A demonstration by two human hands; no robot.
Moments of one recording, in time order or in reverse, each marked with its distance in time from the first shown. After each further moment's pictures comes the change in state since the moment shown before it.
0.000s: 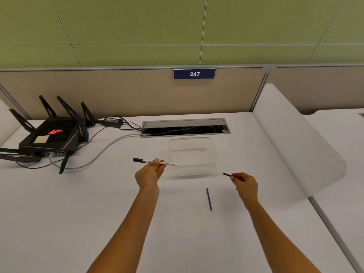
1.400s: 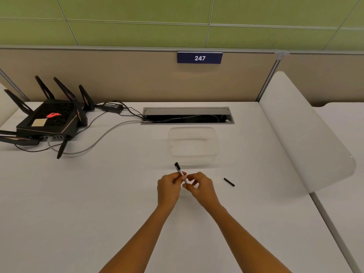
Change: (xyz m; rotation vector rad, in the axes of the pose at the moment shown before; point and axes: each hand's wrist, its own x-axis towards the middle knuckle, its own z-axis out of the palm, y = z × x) left_hand -0.020 -0.089 -0.019 0.936 -0.255 0.456; right_hand -0.074 -0.022 0.091 -0.222 -0.440 -0.381
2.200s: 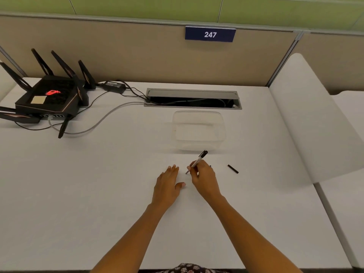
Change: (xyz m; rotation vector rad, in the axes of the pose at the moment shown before) left_hand -0.008 -0.069 -0.008 0.622 -0.277 0.188; right_hand -0.009 -0.009 0.011 -0.148 0.029 -0.004
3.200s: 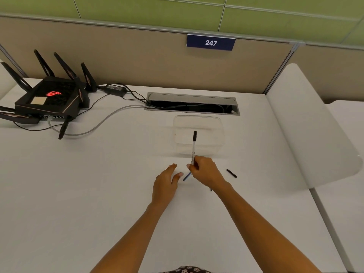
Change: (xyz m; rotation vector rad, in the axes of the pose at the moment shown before) left_hand 0.005 0.008 -0.012 -0.411 0.221 -0.083; right_hand 0.036 -0.014 -0.025 -0.143 -0.221 0.022
